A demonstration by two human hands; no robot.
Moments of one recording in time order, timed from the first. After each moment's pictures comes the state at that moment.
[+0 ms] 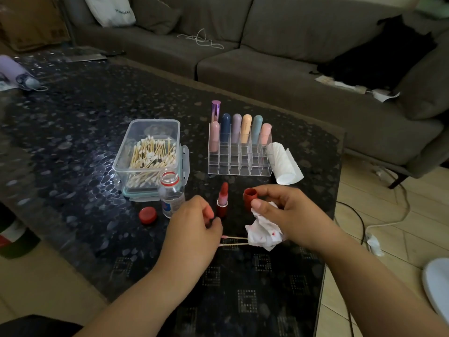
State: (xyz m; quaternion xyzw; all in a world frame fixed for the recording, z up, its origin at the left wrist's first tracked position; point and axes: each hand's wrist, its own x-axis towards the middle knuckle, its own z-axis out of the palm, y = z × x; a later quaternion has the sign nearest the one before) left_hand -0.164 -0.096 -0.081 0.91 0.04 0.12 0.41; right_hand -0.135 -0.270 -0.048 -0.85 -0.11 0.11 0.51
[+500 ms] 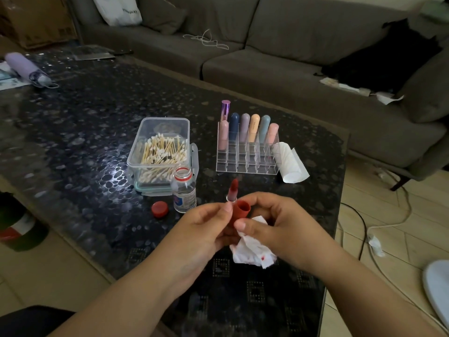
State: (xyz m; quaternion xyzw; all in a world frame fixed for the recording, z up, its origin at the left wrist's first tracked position) left_hand -0.190 -0.085 -0.055 0.55 0.02 -0.14 0.82; right_hand -0.172 -0.235 -0.034 -0.80 -0.17 0.14 0.56
